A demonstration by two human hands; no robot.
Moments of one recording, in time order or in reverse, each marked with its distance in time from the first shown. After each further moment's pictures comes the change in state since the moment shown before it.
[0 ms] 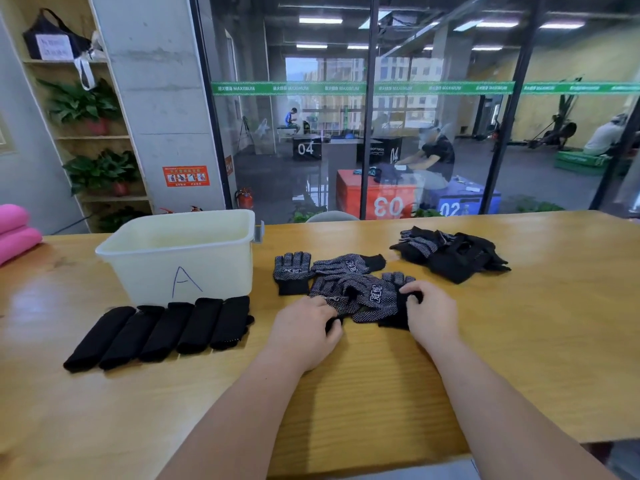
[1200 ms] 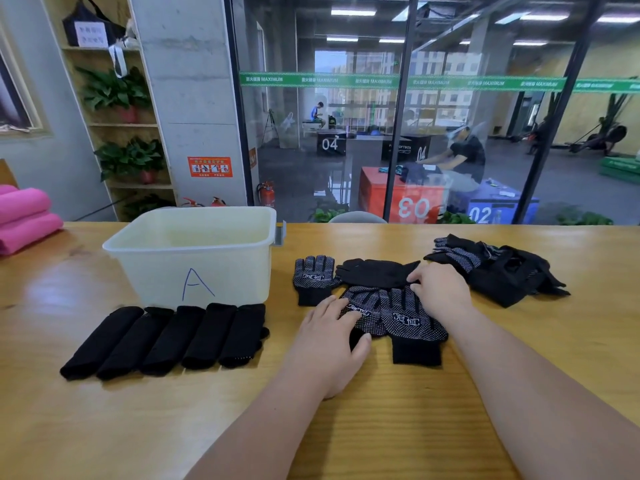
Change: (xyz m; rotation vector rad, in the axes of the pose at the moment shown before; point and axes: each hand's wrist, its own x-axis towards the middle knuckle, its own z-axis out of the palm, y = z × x) left_hand 0.013 -0.010 0.012 -0.154 -0.108 -0.082; right_hand 0.111 -0.020 0.054 -0.538 -0.199 -0.237
